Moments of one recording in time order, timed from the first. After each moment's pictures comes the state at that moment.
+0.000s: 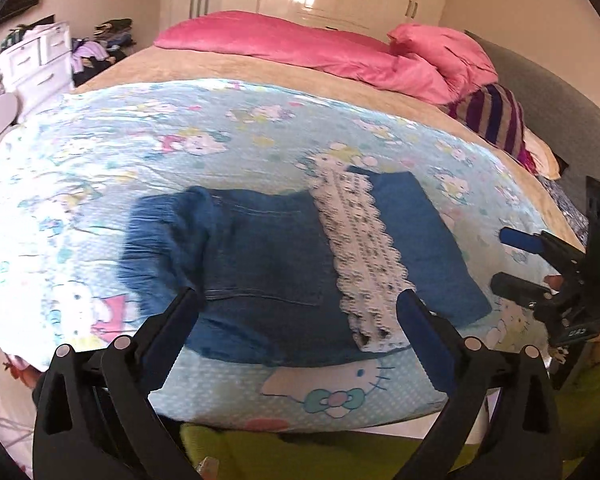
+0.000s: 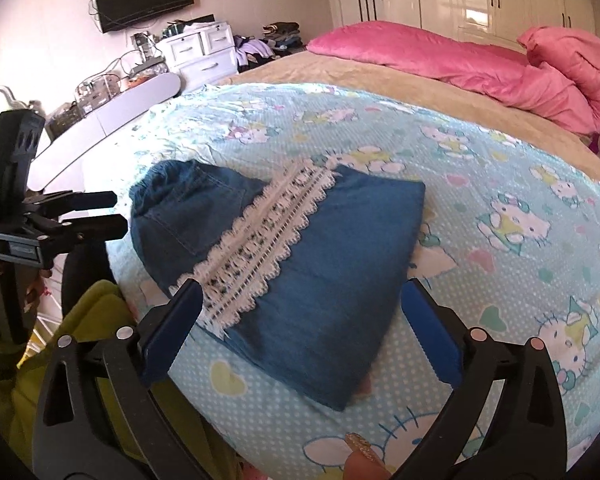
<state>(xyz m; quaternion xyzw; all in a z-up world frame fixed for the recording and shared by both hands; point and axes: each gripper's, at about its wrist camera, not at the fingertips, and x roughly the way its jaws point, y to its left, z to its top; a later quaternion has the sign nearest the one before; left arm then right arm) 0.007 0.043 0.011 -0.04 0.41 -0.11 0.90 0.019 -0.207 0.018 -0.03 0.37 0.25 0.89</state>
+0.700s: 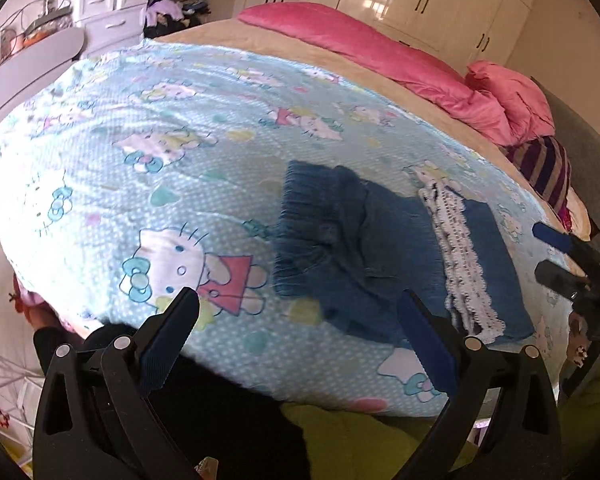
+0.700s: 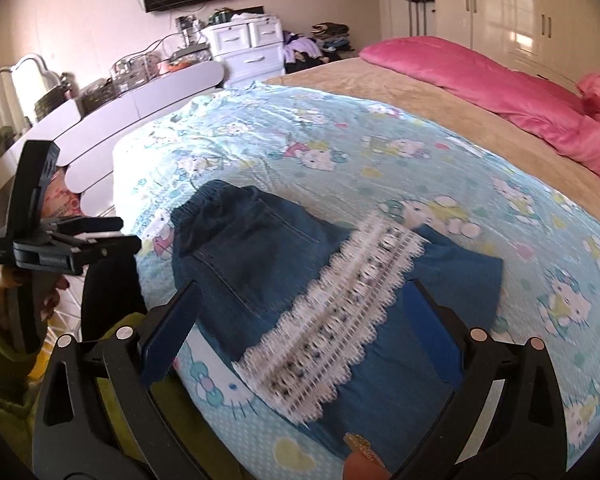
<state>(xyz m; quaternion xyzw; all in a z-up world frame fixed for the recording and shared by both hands) -0.001 0.145 -0.013 -0.13 0.44 -0.02 0.89 0.050 -0.115 0.038 -0.08 0.37 0.32 0.87</state>
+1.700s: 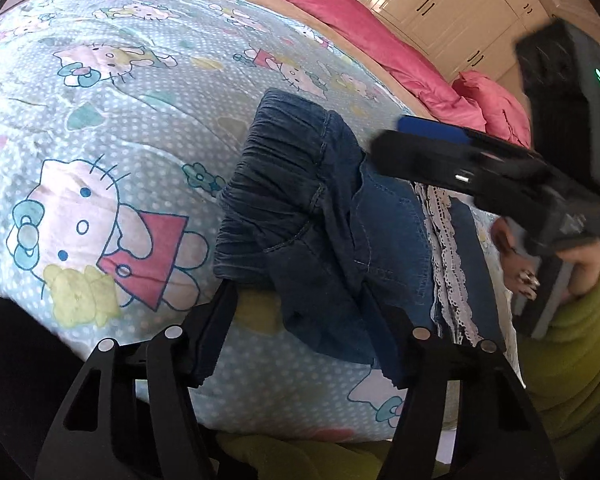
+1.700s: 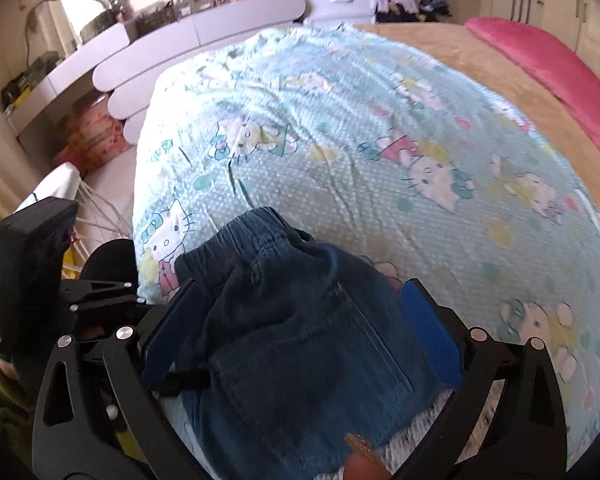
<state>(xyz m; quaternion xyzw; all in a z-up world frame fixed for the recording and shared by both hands) 0.033 0.135 -0.075 -0.24 0.46 -0.10 0.85 0.150 0.034 -0.001 -0.18 0.45 0.44 0.75</state>
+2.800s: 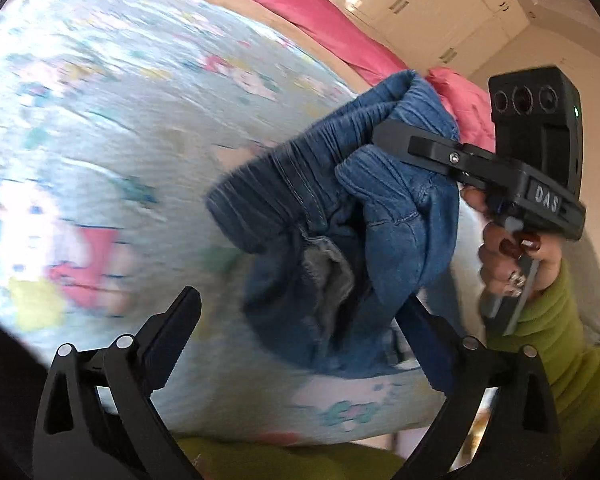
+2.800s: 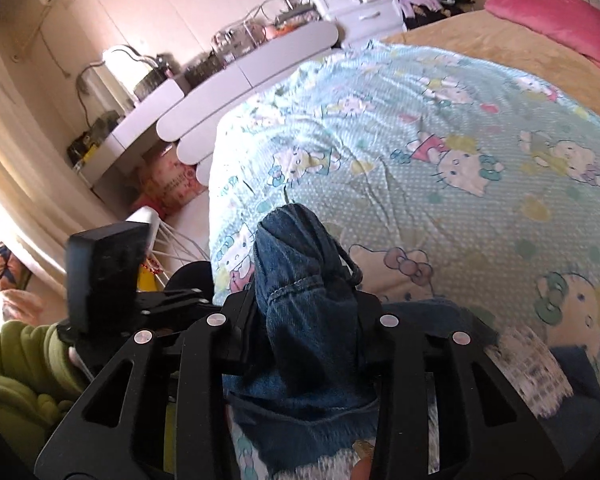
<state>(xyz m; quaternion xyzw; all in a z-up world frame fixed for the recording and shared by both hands) 0.046 0.114 -0.062 -0.26 0.45 -0.17 0.84 0.158 -0.049 0.021 -0.02 0.43 0.53 0.72</state>
